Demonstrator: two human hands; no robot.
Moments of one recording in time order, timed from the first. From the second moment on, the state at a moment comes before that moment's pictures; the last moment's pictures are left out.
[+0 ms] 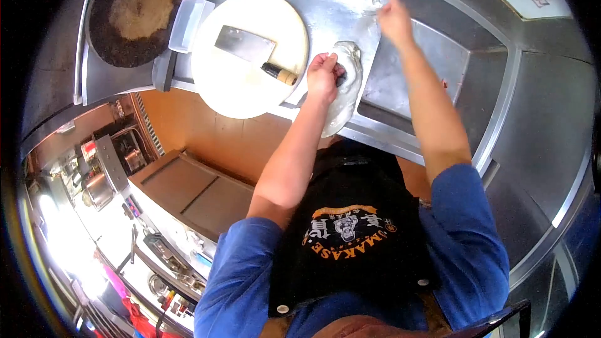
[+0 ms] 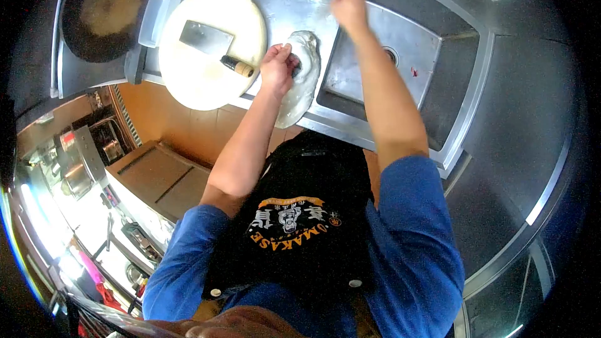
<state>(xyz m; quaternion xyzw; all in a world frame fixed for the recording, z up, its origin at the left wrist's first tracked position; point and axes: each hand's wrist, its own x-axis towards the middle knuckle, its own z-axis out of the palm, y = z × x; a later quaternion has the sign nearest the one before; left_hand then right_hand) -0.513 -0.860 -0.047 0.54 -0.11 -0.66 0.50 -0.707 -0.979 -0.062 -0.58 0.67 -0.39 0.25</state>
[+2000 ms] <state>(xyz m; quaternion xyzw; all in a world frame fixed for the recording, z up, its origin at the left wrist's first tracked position) -0.505 -0.842 -0.060 0.53 -0.24 -0.65 0.49 -0.675 -0.850 -0.082 -0.27 0.59 -0.39 0.65</state>
